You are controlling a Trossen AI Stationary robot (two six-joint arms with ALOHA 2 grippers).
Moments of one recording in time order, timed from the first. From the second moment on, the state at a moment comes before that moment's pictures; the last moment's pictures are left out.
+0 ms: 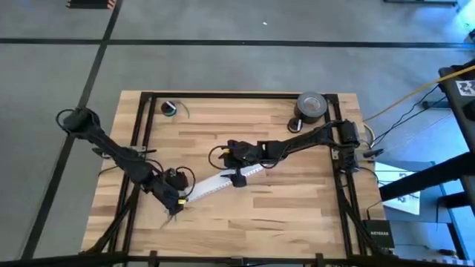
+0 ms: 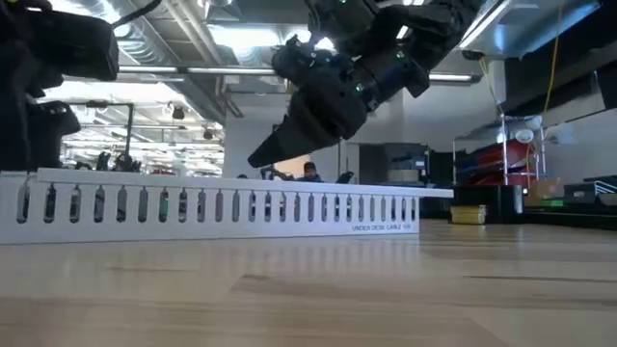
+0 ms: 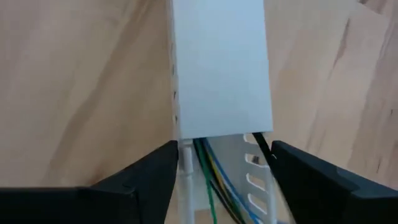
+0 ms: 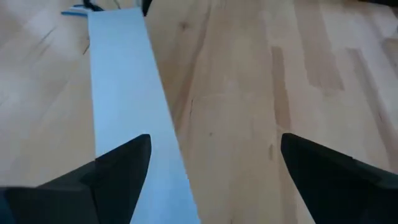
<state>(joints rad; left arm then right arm) -0.65 1.29 0.63 -0.44 -0.25 -1.01 0.03 1.97 1.16 0.19 -0.07 -0.14</state>
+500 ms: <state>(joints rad) -0.66 1.37 0.64 -0.40 -0.25 -1.02 0.03 1.97 1.16 0.19 -0.06 -0.14</state>
